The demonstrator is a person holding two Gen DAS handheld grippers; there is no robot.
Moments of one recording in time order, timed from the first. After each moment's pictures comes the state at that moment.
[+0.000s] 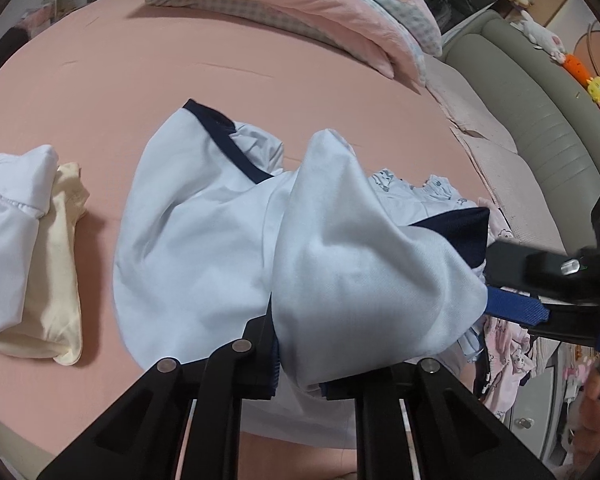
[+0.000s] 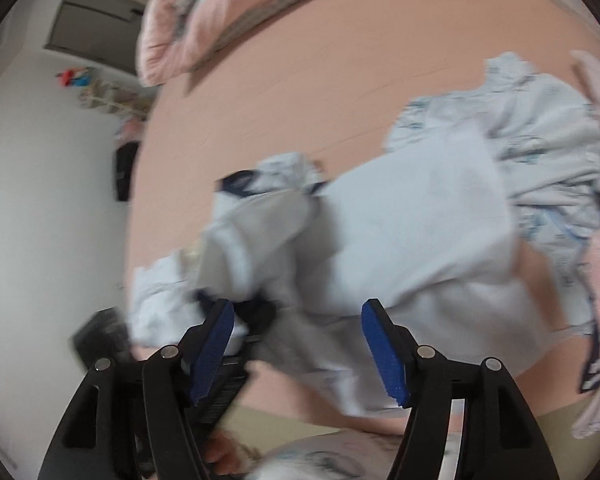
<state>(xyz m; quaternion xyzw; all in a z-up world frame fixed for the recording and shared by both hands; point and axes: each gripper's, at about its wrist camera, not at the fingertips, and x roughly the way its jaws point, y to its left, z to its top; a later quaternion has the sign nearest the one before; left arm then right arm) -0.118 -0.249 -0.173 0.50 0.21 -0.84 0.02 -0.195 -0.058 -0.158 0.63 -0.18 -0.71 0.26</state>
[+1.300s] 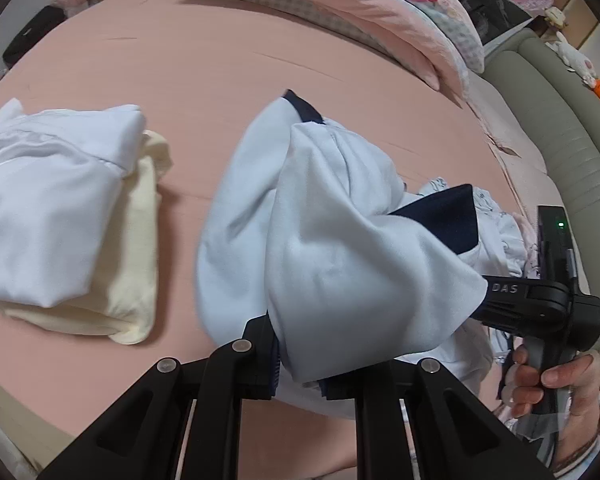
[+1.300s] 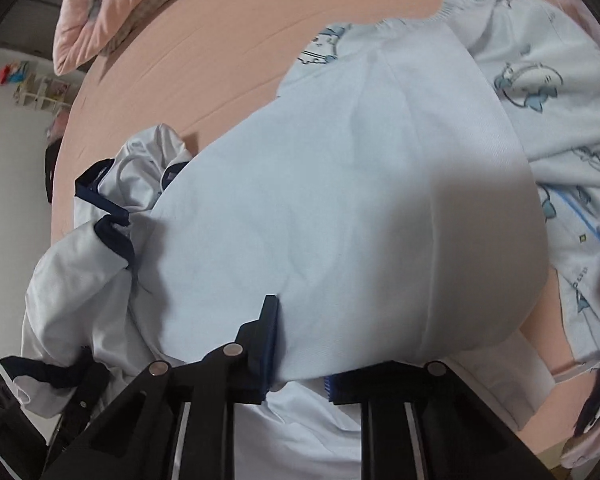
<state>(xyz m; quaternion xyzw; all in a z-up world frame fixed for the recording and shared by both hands) -0.090 -0.301 -0.184 0.51 0.22 -0.83 0.08 -0.223 -0.057 -0.265 0.68 -0.13 -0.70 0.19</state>
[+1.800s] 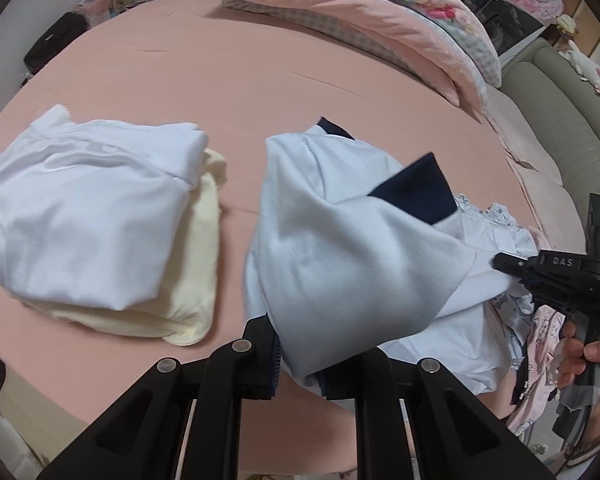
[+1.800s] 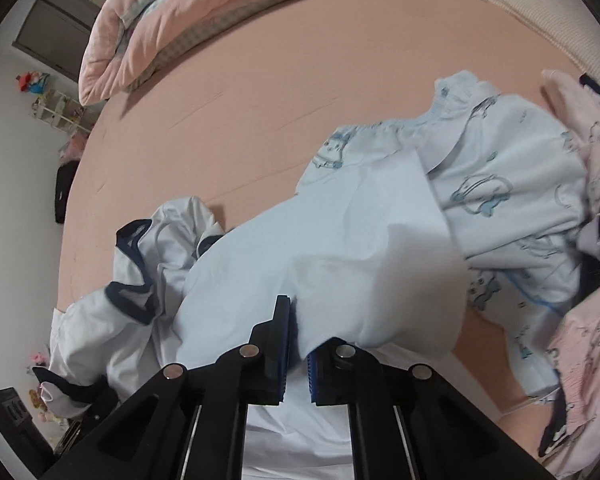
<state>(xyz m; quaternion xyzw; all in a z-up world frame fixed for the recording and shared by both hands) -0.071 -0.319 -0.170 0.49 0.21 -0.83 0.12 -0.227 -0.029 -0.216 0.61 -0.12 -0.76 0.19</state>
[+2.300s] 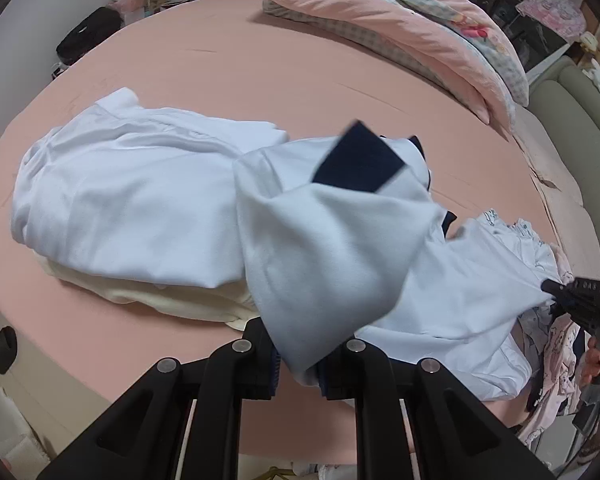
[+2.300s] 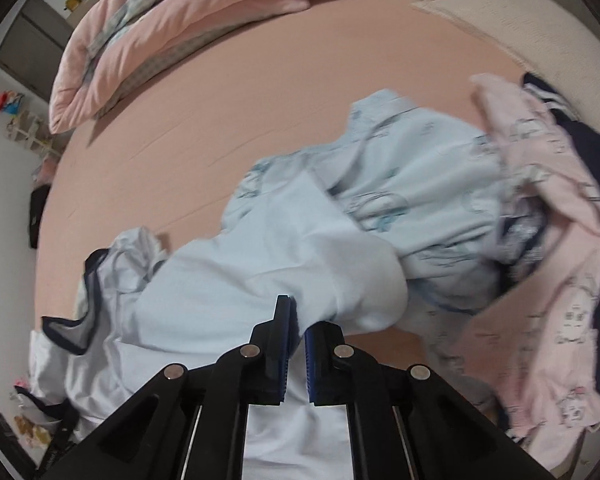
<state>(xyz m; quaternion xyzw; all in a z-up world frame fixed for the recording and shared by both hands) -0.042 -0.342 -0.166 0.49 0.21 -0.83 0.17 -0.229 0.021 -0.212 0.59 -0.12 -0.79 0.11</state>
